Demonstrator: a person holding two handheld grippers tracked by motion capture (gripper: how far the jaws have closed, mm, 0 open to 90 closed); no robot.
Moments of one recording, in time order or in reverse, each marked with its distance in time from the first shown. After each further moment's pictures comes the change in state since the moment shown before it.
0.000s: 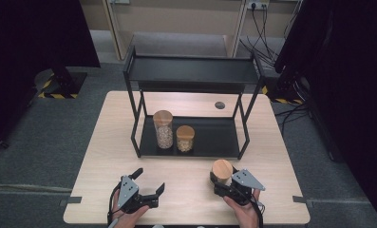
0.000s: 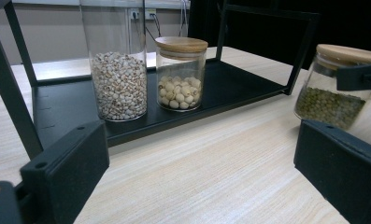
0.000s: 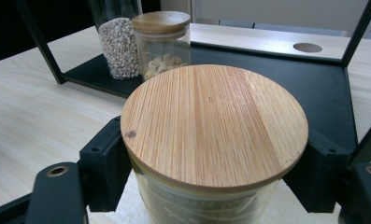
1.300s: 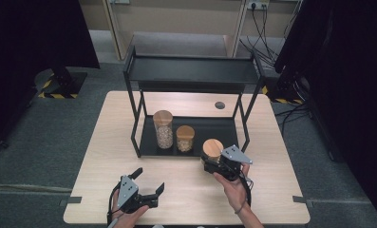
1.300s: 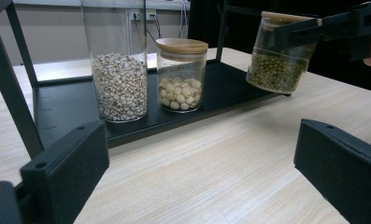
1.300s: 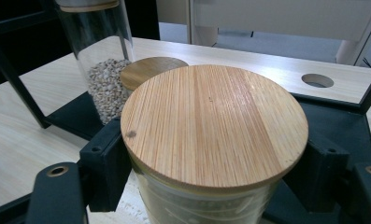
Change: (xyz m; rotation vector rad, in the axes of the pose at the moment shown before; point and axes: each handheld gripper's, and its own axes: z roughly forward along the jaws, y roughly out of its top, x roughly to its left) left arm 0.001 0.000 -0.001 -0.002 0.000 -0.002; right arm 0.002 0.050 0.053 -0.004 -0.011 -0.003
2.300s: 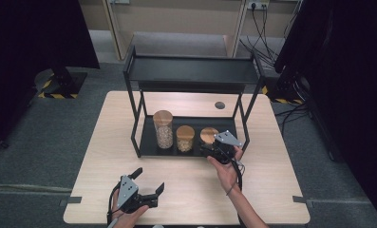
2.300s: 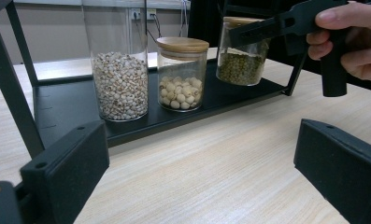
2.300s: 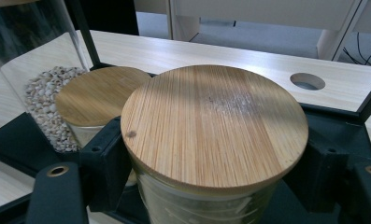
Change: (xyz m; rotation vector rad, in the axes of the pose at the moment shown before) left arm 0.000 -0.001 0.000 0.001 0.000 -0.002; right arm -0.001 0.021 0.053 0.046 -0.079 0.016
